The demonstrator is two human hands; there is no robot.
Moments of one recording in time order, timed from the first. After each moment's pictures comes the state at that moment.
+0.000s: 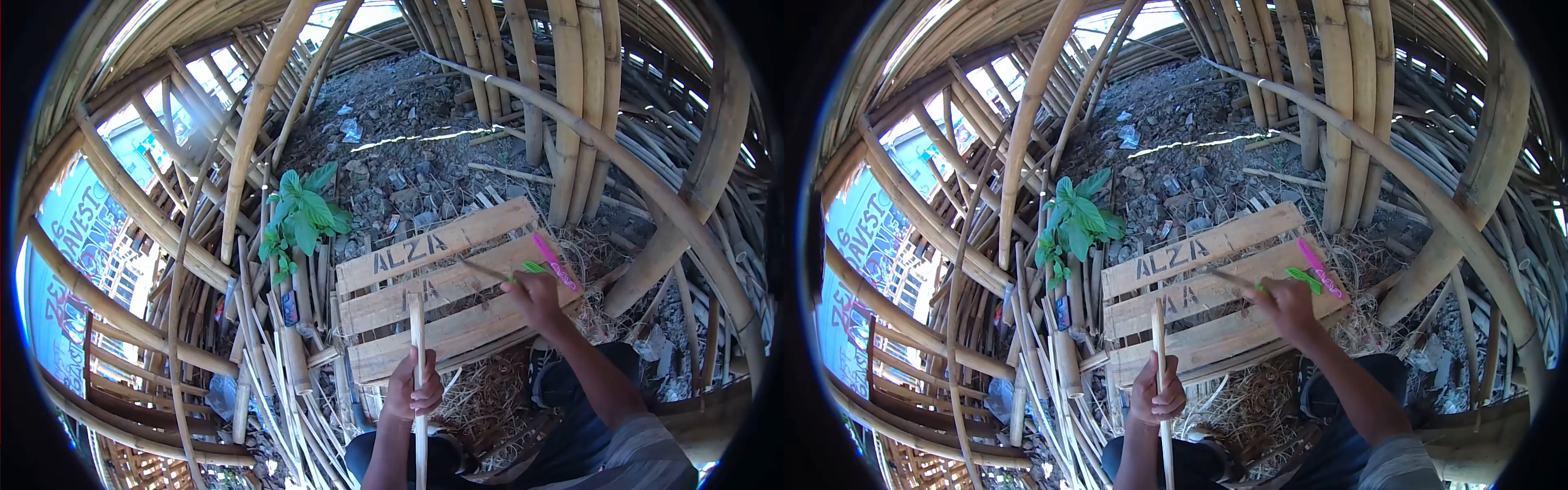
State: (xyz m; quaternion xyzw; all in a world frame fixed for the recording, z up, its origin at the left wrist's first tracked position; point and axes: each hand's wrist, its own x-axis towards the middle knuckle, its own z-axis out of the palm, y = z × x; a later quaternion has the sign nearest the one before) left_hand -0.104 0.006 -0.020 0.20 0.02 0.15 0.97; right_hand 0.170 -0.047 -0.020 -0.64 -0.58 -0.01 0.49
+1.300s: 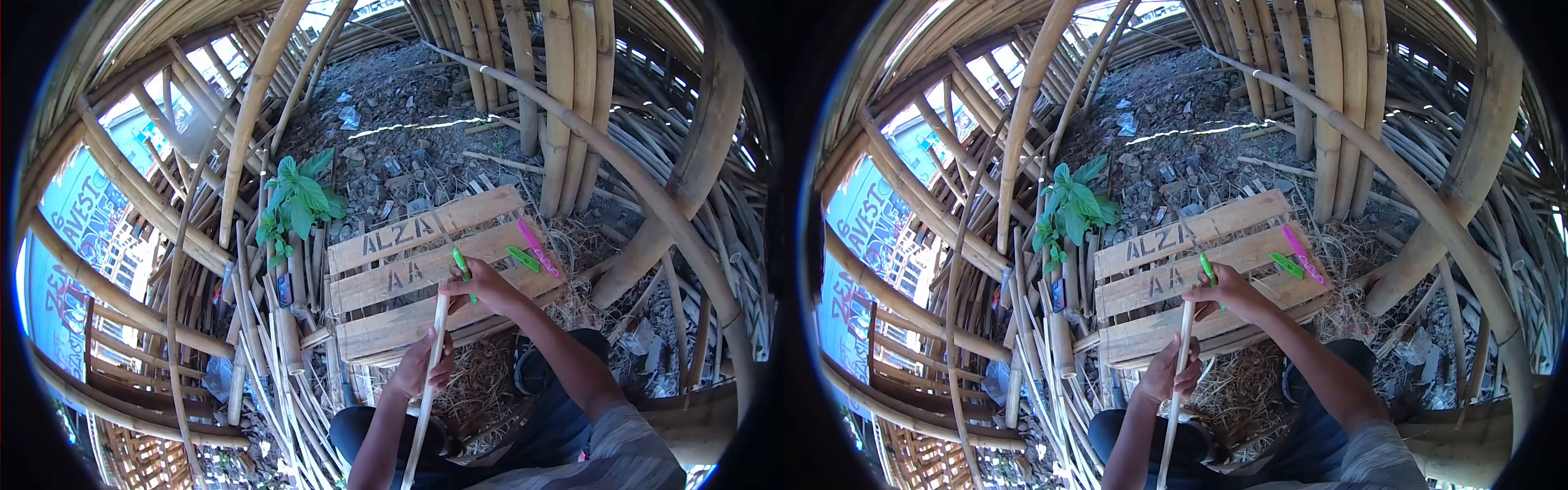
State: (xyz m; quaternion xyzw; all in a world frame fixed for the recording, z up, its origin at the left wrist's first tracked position) left_hand -0.076 -0.019 -0.029 0.31 0.17 0.08 0.93; right_hand 0.137 -0.024 -0.002 -0.38 -0.36 0.62 0.58
